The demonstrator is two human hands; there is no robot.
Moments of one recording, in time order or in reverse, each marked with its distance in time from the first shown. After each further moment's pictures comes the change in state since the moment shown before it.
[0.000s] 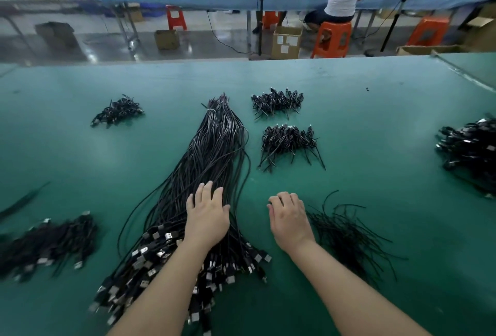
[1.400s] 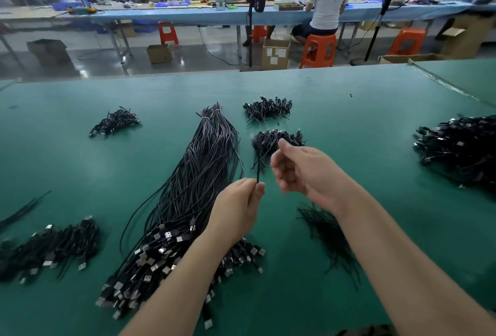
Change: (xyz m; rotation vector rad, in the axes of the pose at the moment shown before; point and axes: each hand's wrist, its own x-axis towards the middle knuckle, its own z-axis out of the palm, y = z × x) left_hand -0.053 0.083 -0.071 -0.468 0.299 0.427; right_hand 0.000 -0.035 -0.213 1.417 -0.322 0.276
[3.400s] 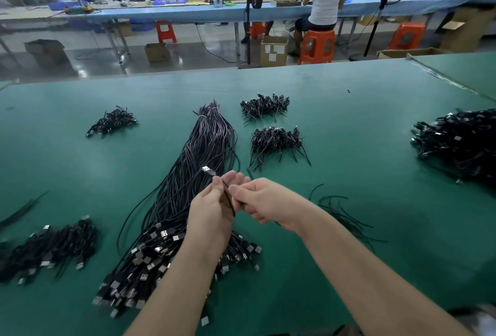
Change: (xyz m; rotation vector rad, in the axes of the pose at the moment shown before) left_hand -0.009 0.020 -0.022 -1.418 0.262 -0.819; right_hand 0.003 0.038 0.043 -0.400 -0.198 0.117
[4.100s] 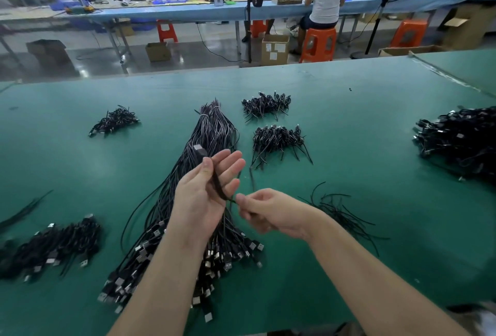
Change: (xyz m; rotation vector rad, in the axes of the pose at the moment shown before) left_hand -0.001 0.036 0.000 -0.069 -0.249 0.081; right_hand 0.005 0.035 -0.003 0.166 -0.195 -0.071
